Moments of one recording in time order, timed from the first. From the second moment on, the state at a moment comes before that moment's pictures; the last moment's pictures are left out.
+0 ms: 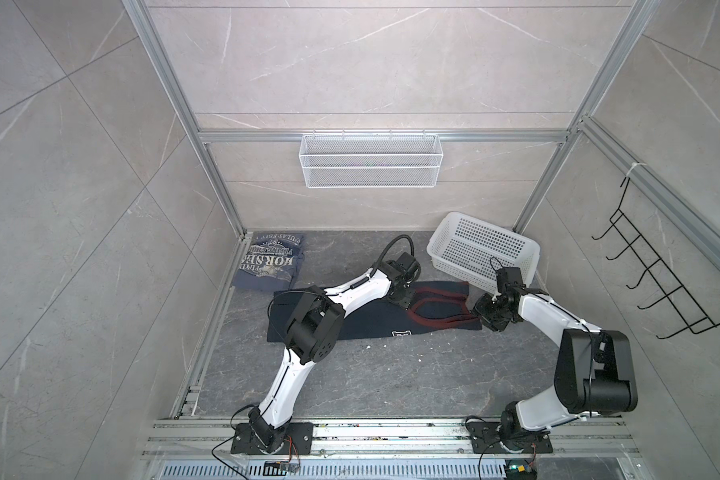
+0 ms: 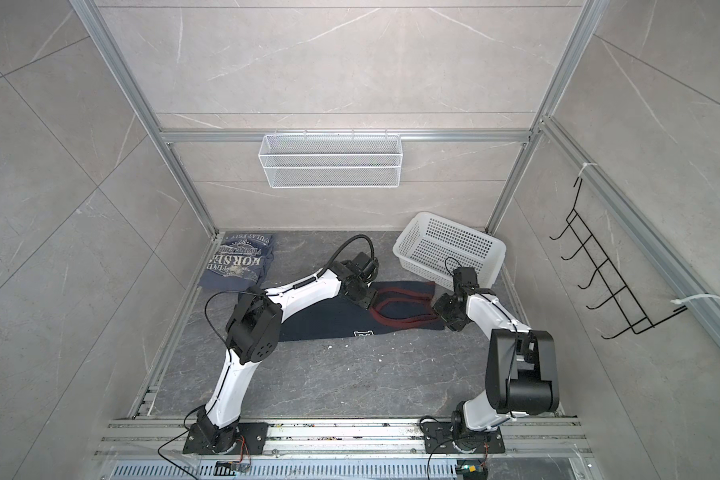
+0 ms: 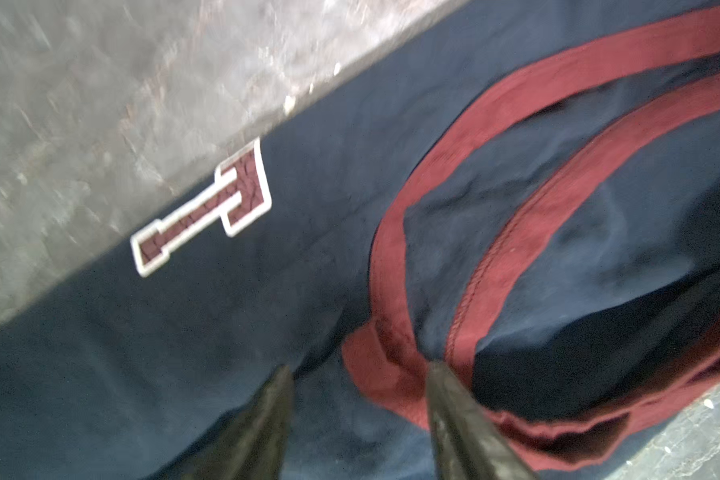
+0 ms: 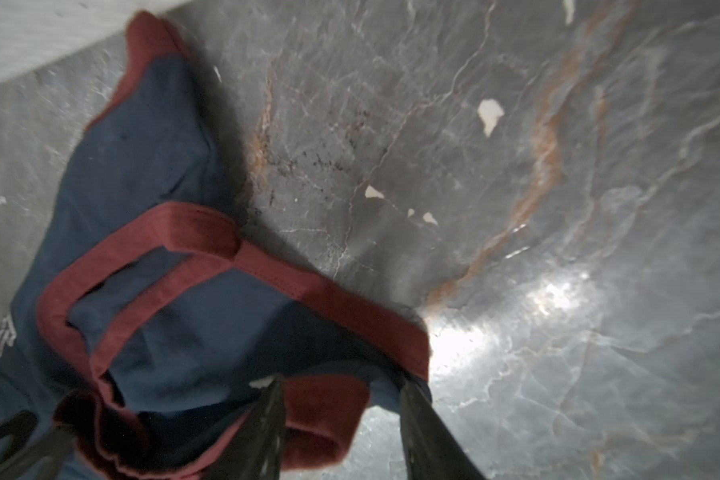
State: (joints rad) left arm -0.80 2.24 1.85 -0.75 -0.02 -0.22; right arm -0.05 1.56 0.91 -0.59 -0.17 0.65
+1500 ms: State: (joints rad) left arm -0.80 2.28 1.94 -0.68 -0.12 -0.28; right arm 0.00 1.59 0.97 -0.60 -0.06 0.63
